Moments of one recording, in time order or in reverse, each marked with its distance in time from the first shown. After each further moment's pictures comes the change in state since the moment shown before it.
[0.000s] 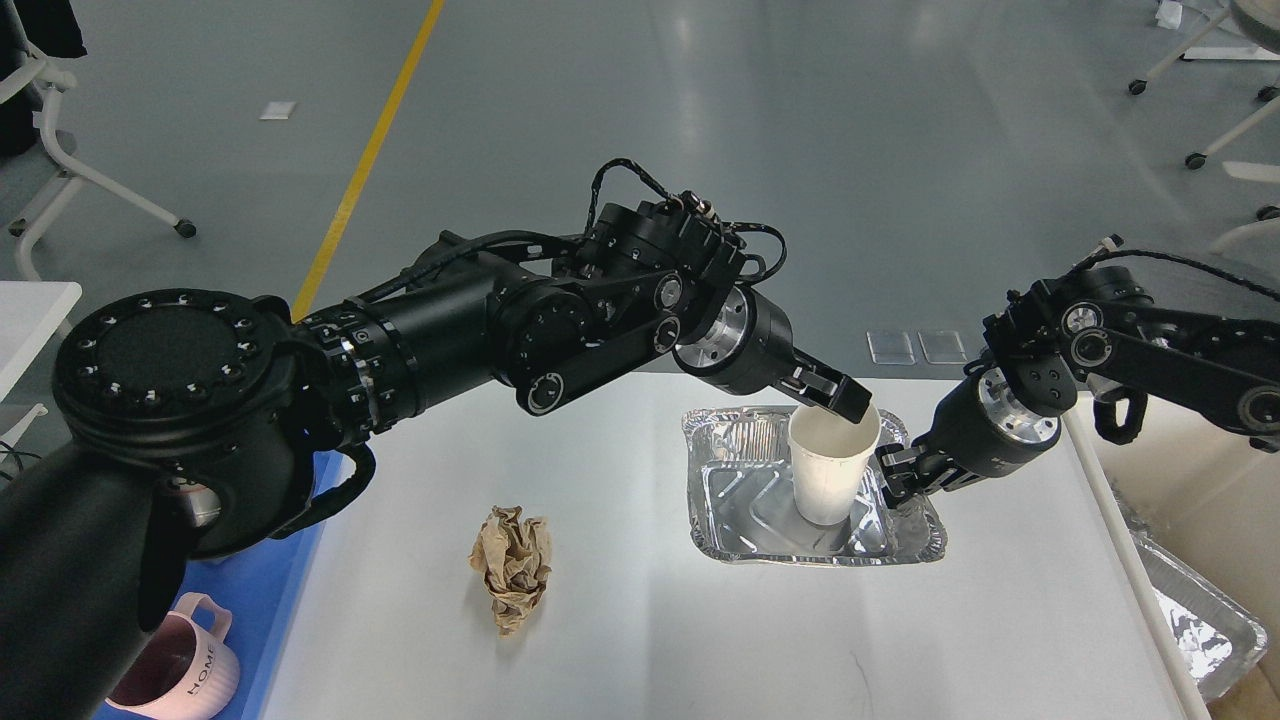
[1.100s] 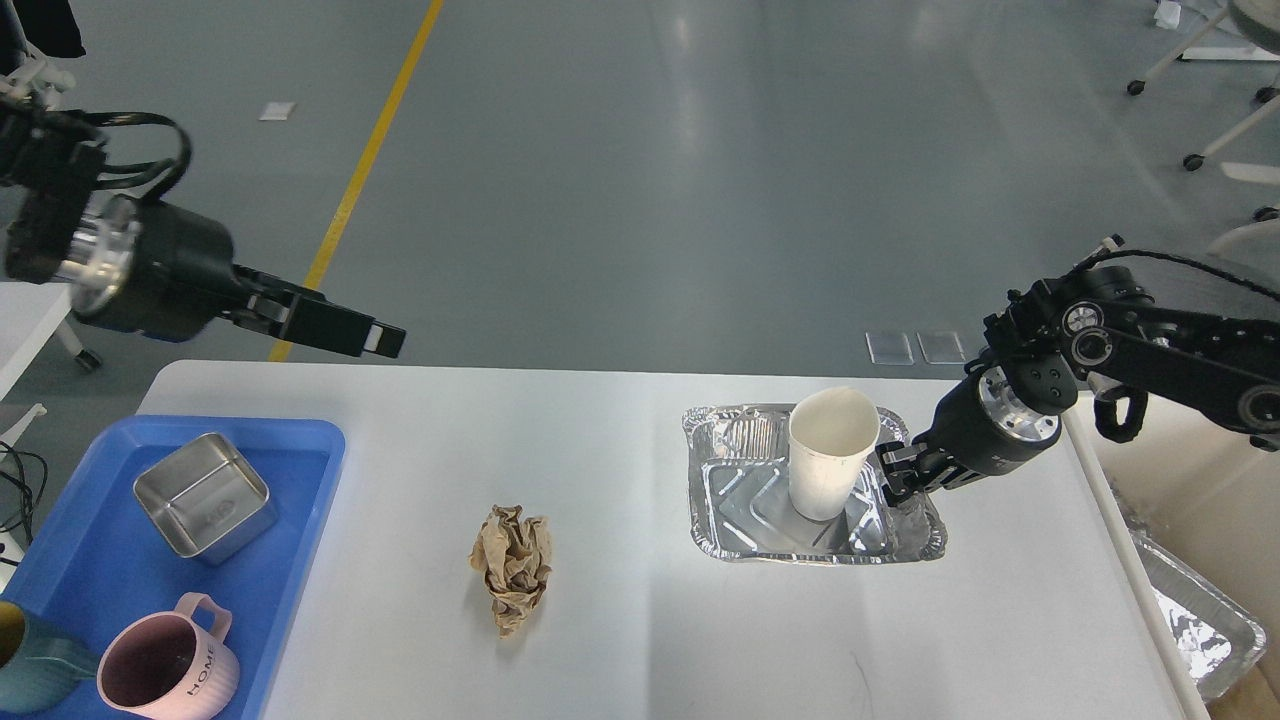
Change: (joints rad) left arm -0.065 1.341 0.028 -0.959 -0.007 -0.127 -0.005; right arm -0.002 0.000 0.005 -0.003 0.000 0.000 0.000
